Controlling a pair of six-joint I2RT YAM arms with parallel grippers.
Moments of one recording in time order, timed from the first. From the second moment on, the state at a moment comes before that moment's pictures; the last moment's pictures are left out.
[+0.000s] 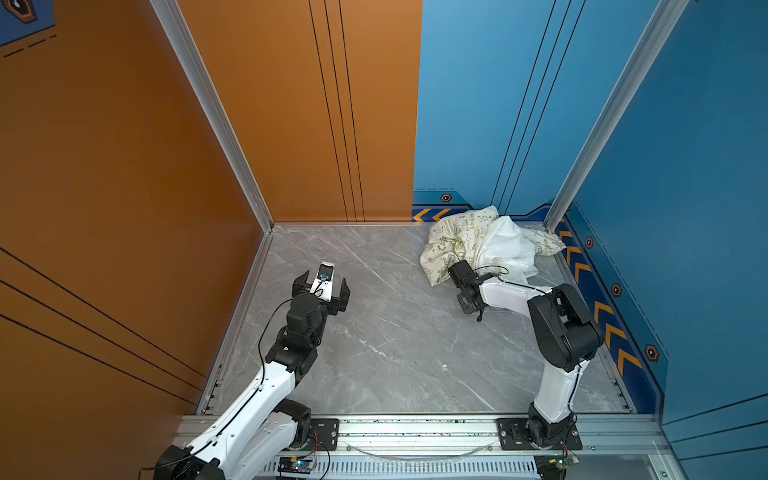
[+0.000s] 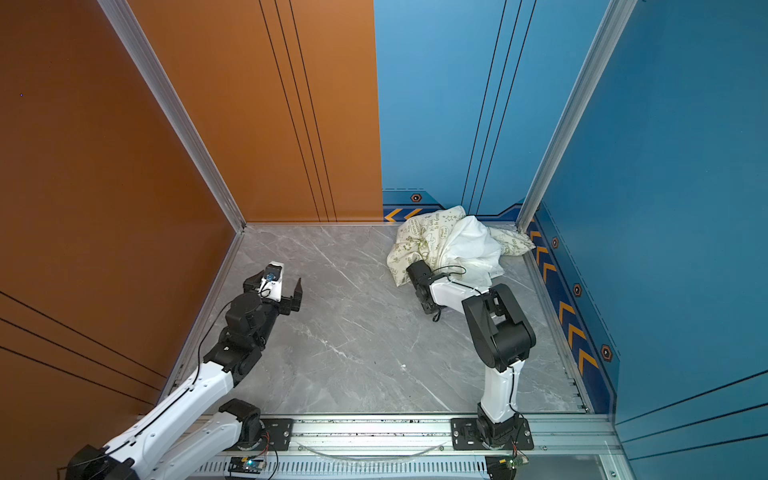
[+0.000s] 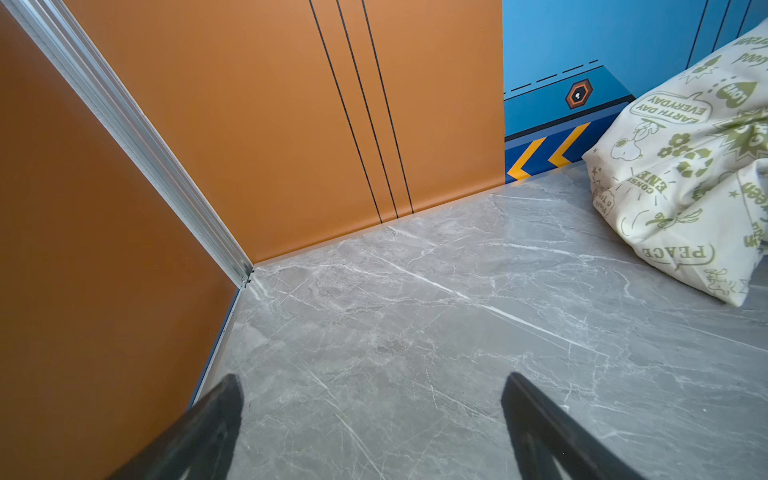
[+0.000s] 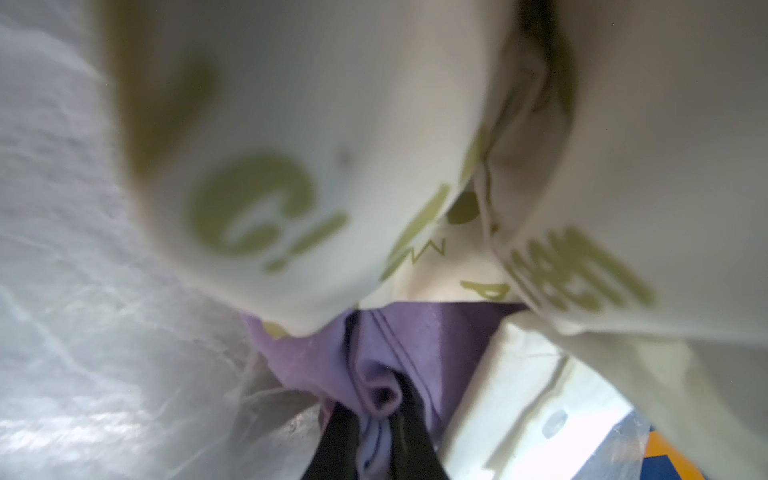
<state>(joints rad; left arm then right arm) -0.34 0.86 0.47 0.22 -0.32 0.22 0.43 1.88 1.14 -0.54 0.51 0.05</state>
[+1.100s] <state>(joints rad) -0.35 0.84 0.46 0.22 -0.35 0.25 0.28 1.40 1.14 -0.53 0.39 0.13</state>
